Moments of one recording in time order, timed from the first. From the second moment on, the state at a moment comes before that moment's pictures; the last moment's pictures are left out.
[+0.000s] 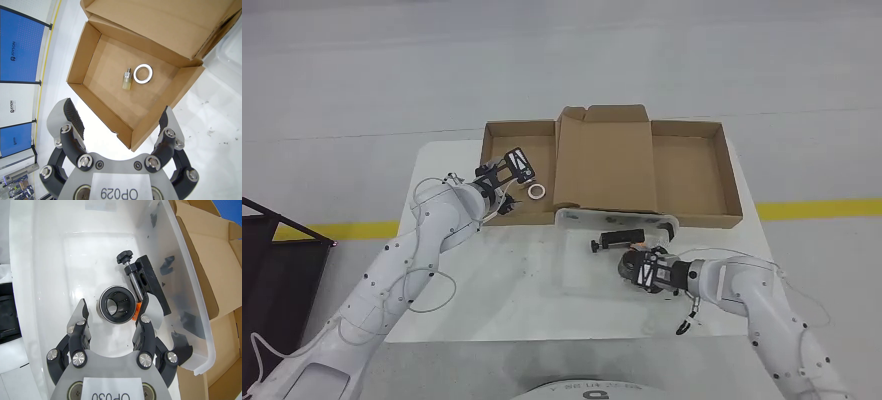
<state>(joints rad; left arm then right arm) 1.06 -1.01 -0.94 -1.68 1.43 -0.41 -0.78 -1.71 -1.04 1.39 -1.84 -1.59 -0.91 0.26</state>
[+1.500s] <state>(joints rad) 1.06 -1.01 -0.94 -1.68 1.43 -0.41 -0.78 -1.66 -0.84 1.32 -1.68 -1.00 -1.01 -0.40</state>
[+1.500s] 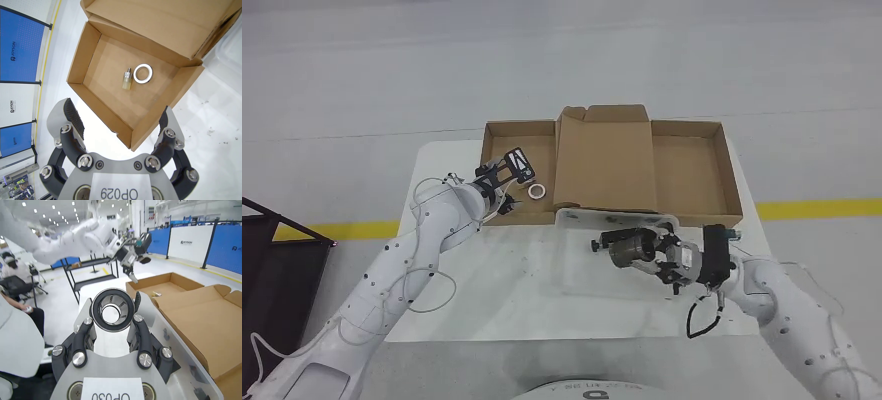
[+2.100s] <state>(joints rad) 1.06 -1.01 -0.94 -1.68 1.43 -0.41 -0.78 -1.66 -0.70 1.31 -1.60 -1.05 -1.01 -0.73</state>
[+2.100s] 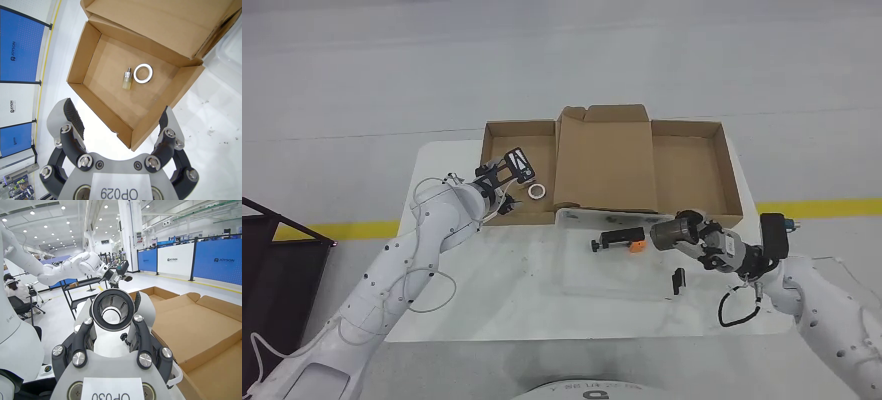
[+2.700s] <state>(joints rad) 1.06 -1.01 -0.94 -1.68 1.43 -0.41 -0.78 -1.36 -0.81 1.13 -1.38 -0.59 -0.32 -0.35</state>
